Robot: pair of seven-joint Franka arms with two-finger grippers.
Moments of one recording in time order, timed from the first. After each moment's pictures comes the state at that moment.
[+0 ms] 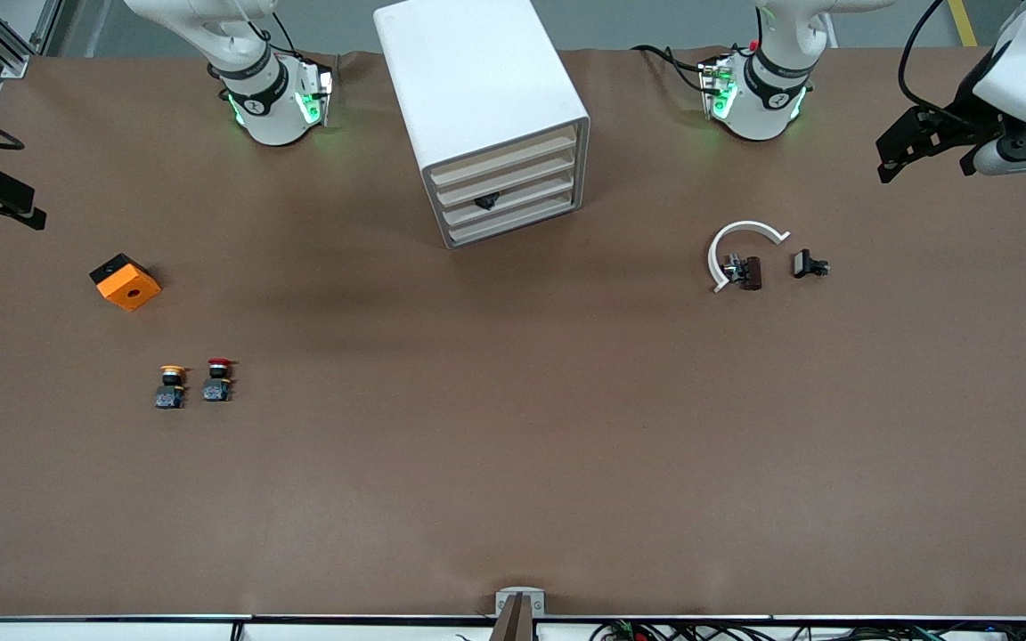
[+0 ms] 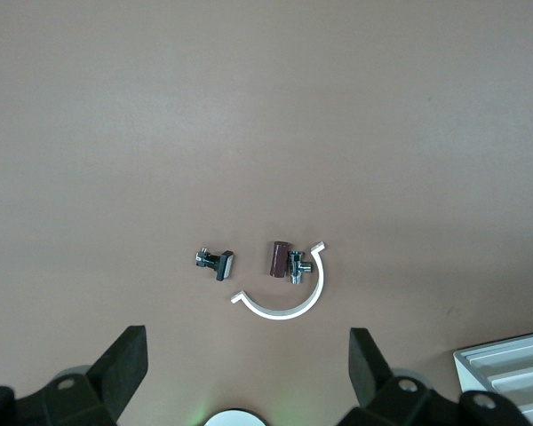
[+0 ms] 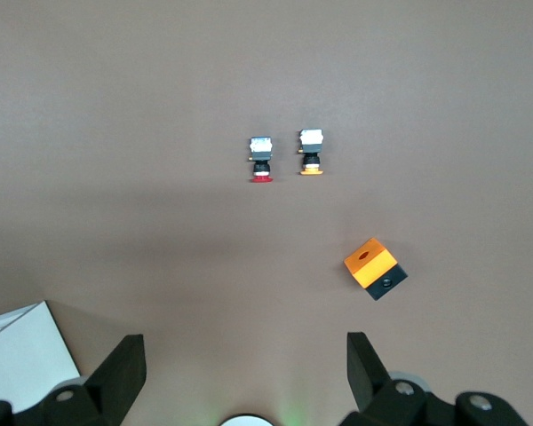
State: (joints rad) left arm 0.01 -0.21 -0.14 -1.74 0.02 1.54 -0.19; right arm 0.00 0.03 -0.07 -1.44 0.00 1.40 -0.07
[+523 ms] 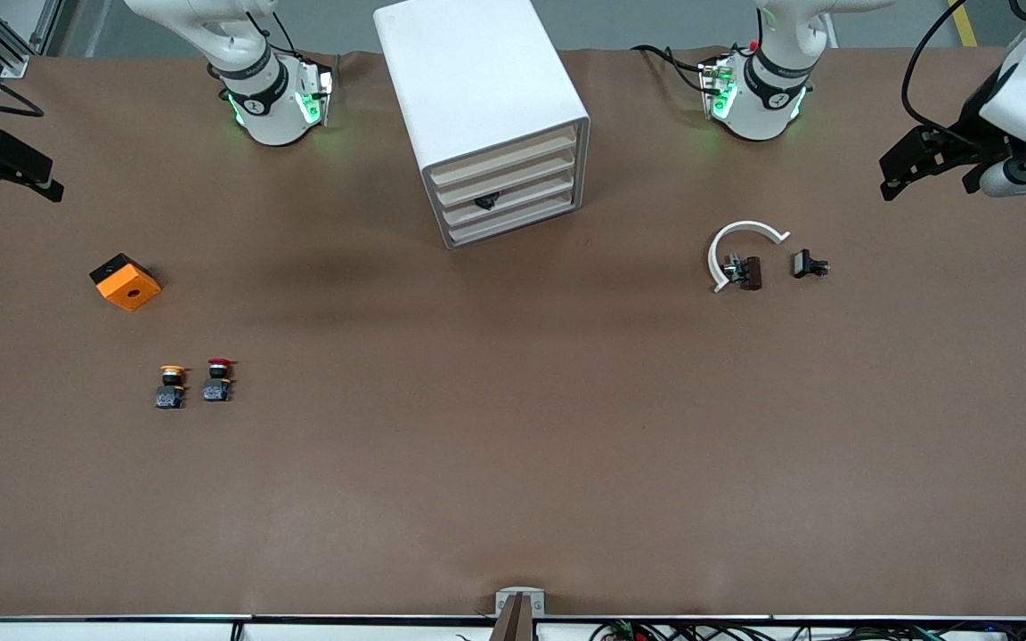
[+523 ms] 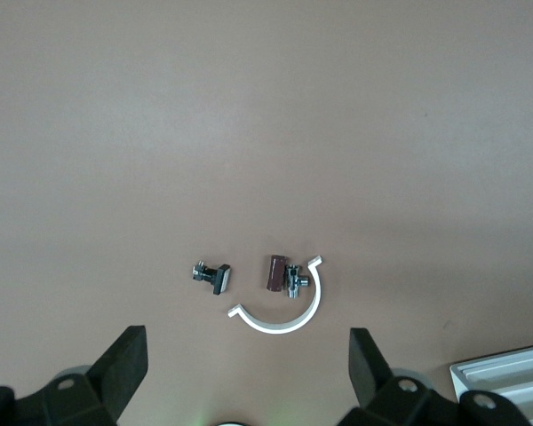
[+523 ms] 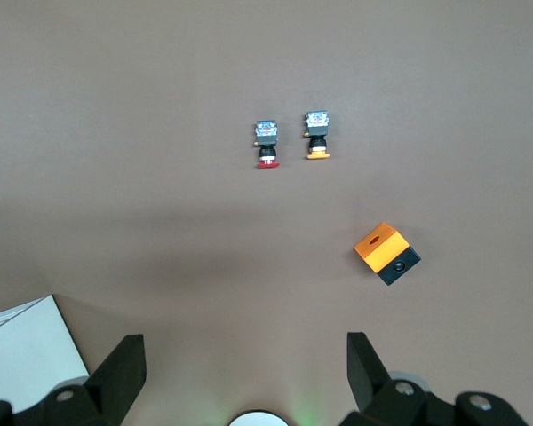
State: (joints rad) left arm 0.01 -0.15 -0.13 -1.70 0.02 1.56 -0.19; right arm 0.00 -0.12 -0.07 -1.63 0.01 1.47 -0.05
